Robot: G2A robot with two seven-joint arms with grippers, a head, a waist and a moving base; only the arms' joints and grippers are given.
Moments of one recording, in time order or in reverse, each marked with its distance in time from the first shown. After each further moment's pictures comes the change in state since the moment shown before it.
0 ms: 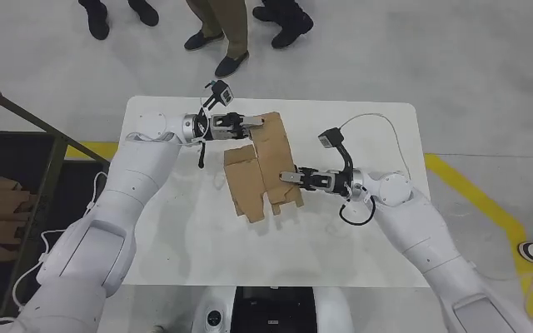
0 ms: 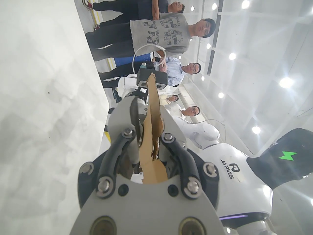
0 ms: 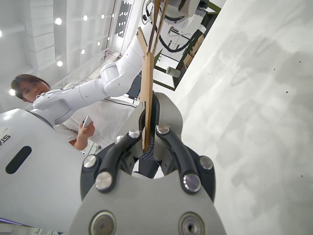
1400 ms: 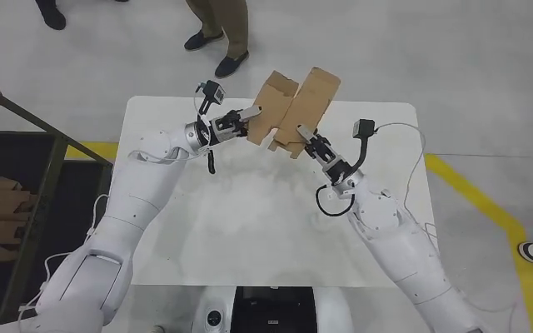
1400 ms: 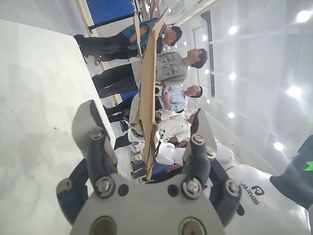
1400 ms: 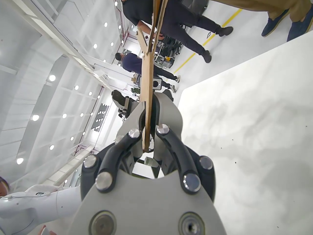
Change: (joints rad) left arm 0.212 0.030 -0.112 -0.310 0.158 -0.019 0.337; right arm -0.213 -0.042 0.088 -0.288 -0.404 0.262 -0.902
